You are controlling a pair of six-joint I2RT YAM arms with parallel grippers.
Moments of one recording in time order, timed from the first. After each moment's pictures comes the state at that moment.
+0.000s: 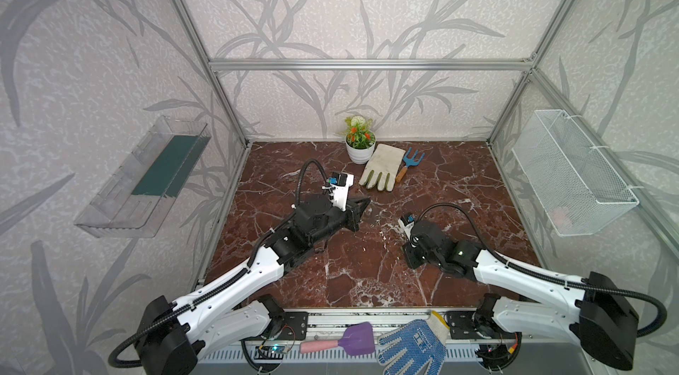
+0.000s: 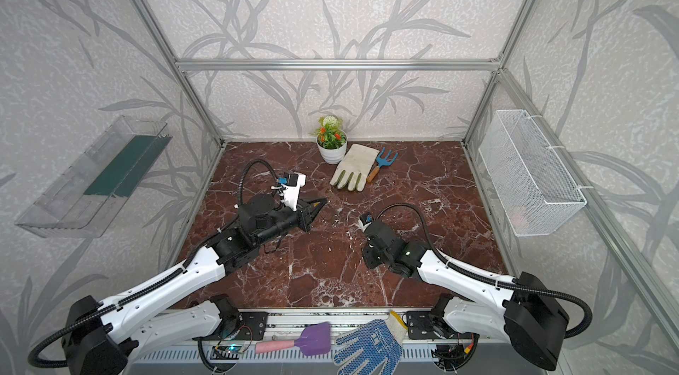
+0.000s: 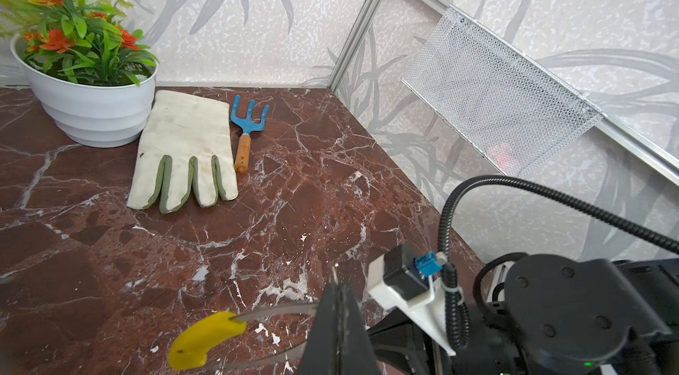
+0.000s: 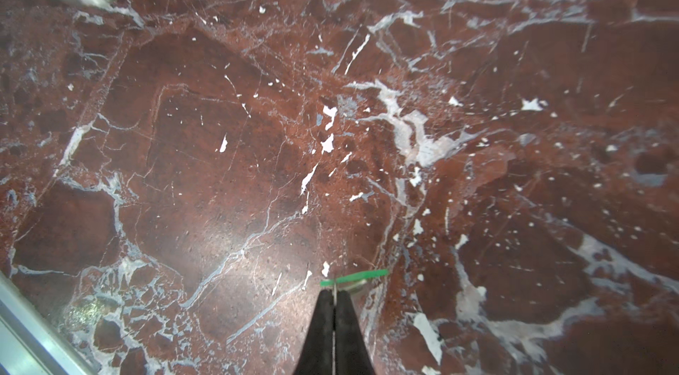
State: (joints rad) left arm -0.75 1.02 0.73 0.07 0.10 -0.46; right arm 0.85 1.12 0.61 -0.41 0.11 0.35
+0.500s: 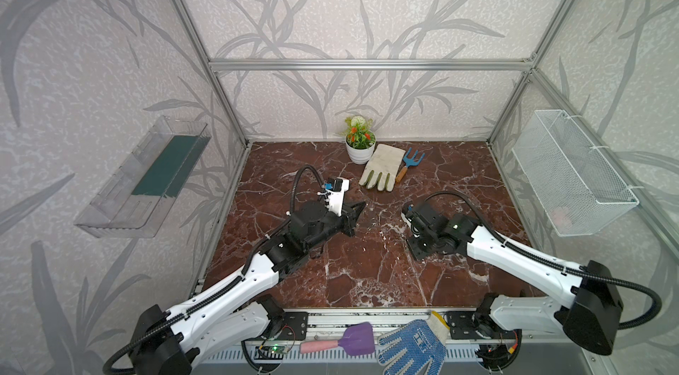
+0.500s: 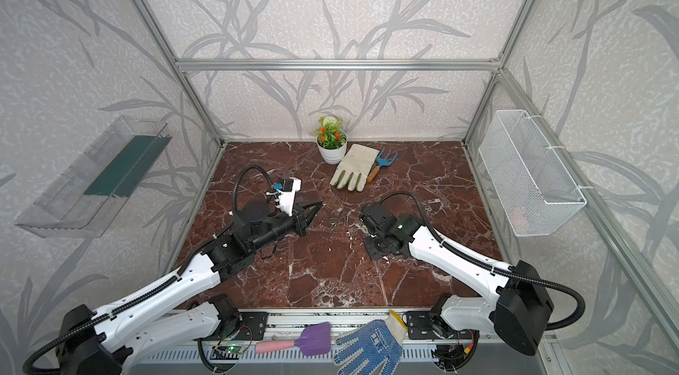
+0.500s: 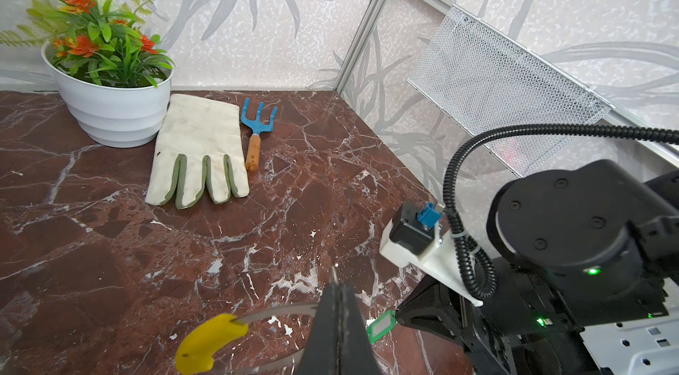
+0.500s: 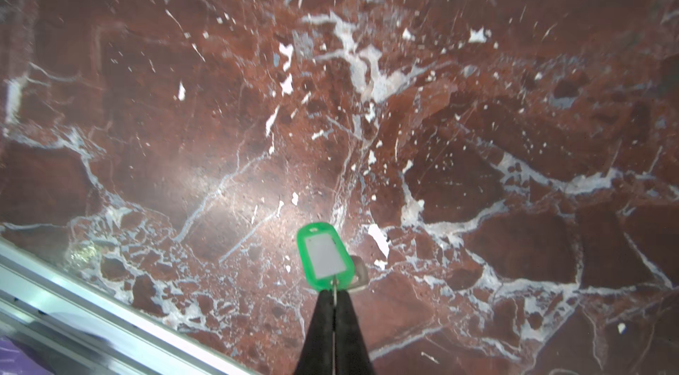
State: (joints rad) left arm -0.75 0.95 0.67 0.08 0.08 -0.44; right arm 0.80 1.29 0.94 -0.92 0.06 0.35
